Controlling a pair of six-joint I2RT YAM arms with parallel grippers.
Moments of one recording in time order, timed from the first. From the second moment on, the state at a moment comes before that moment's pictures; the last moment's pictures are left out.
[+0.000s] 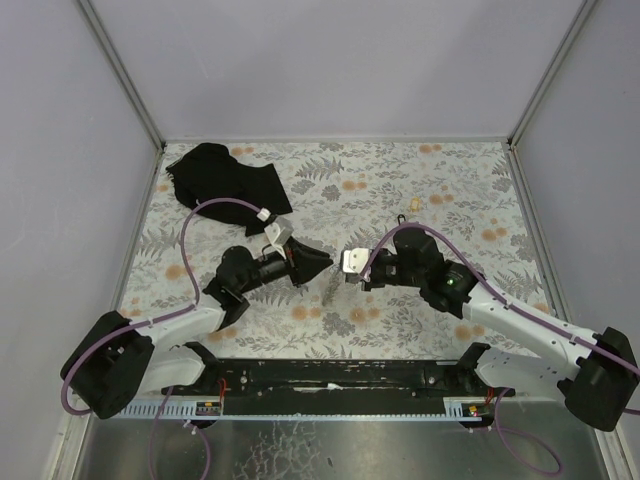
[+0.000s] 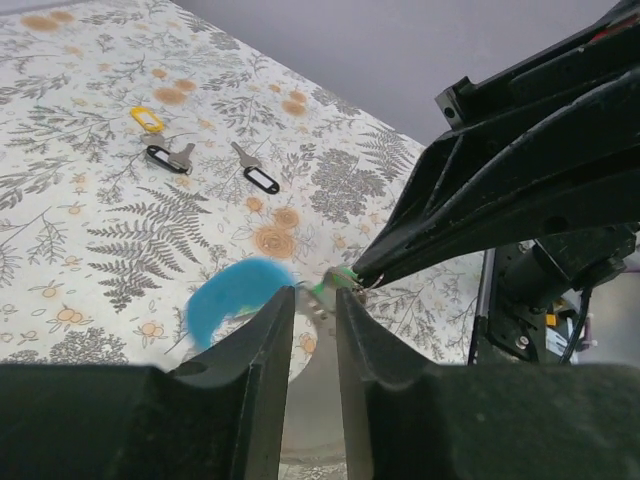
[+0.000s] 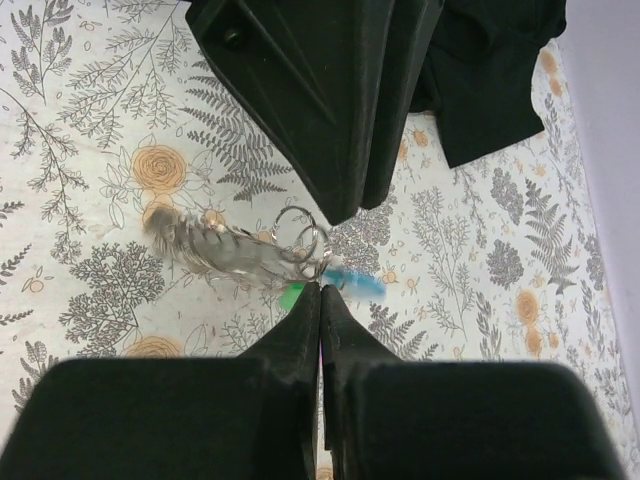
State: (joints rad) left arm -0.63 1.17 0.36 0.88 0.49 -0.39; right arm 0.81 1.06 0.73 -0.13 -0.39 -0.71
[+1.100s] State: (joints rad) left arm -0.59 1.17 0.52 0.59 0.65 -0.06; right arm 0.81 1.06 0.77 -0.21 -0.38 -0.75
